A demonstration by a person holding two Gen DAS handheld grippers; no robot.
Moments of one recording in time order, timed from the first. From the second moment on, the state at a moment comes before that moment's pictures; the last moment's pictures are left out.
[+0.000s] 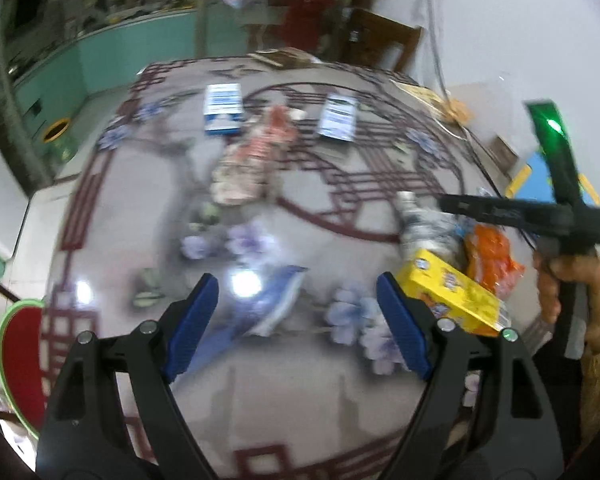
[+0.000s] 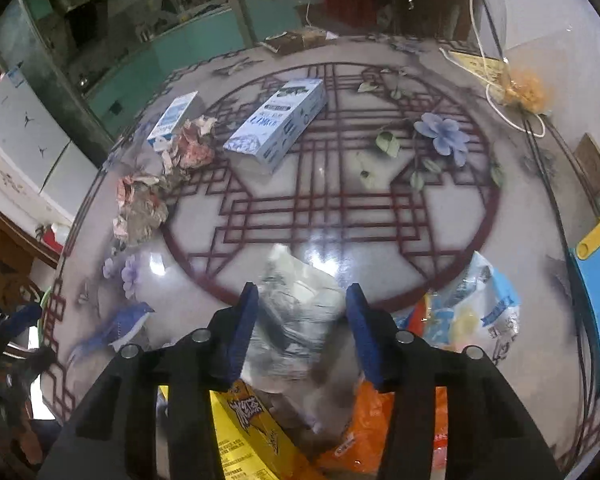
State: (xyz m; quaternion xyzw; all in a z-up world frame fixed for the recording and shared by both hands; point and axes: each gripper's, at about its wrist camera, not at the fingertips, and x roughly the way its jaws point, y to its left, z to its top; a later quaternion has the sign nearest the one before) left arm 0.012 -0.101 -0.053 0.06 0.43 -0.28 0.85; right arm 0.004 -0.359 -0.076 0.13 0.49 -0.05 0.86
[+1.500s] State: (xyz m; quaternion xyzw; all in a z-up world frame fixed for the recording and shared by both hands) left arm -0.020 -0.198 -0.104 -0.10 0.54 -0.29 0.78; right arm -0.018 -0.404 -0.044 0.27 0.40 -0.03 0.88
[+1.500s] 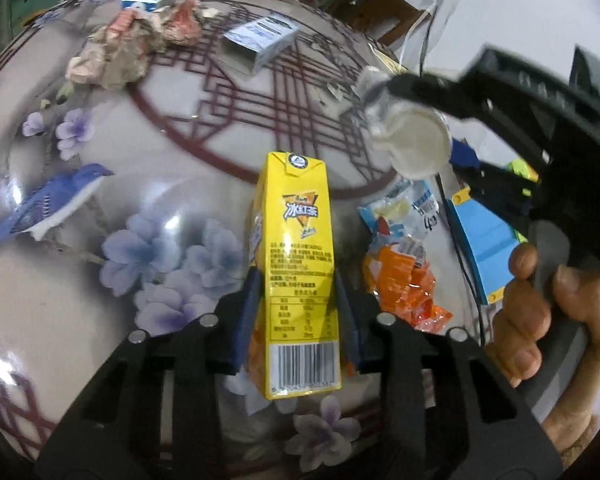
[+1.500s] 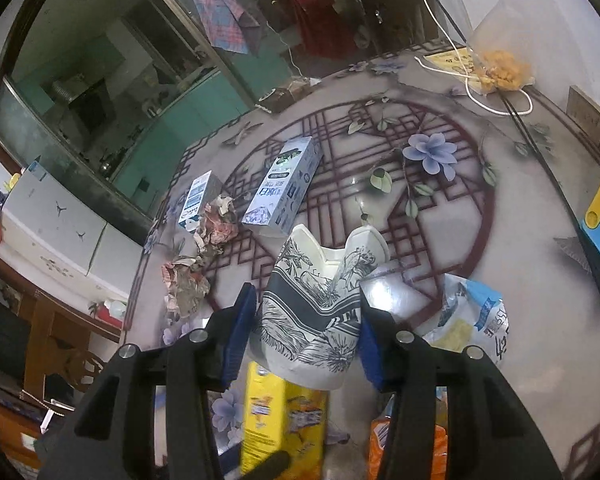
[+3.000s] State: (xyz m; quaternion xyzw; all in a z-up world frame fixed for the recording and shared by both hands) left arm 0.040 0.022 0.008 0.03 0.33 -0.19 0.92; right arm -0.029 -0.293 -0.022 0.15 0.36 -0.01 0.92
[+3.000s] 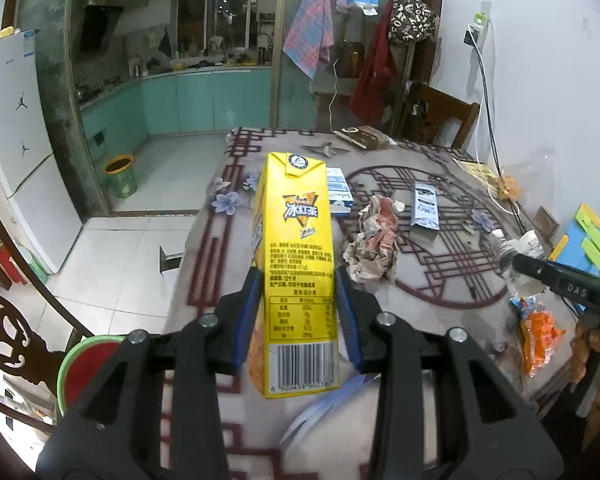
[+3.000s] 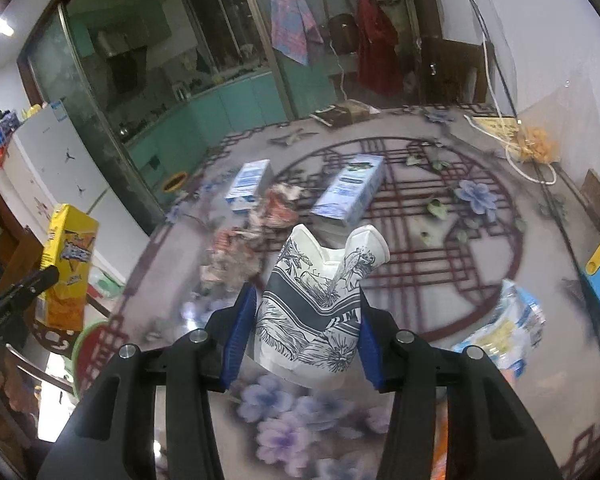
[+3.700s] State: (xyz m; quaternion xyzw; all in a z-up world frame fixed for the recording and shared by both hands) left arm 0.027 0.066 0.008 0.00 0.34 -0.19 0.92; right arm -0.025 -0.200 -0.009 0.15 0.36 0.04 0.92
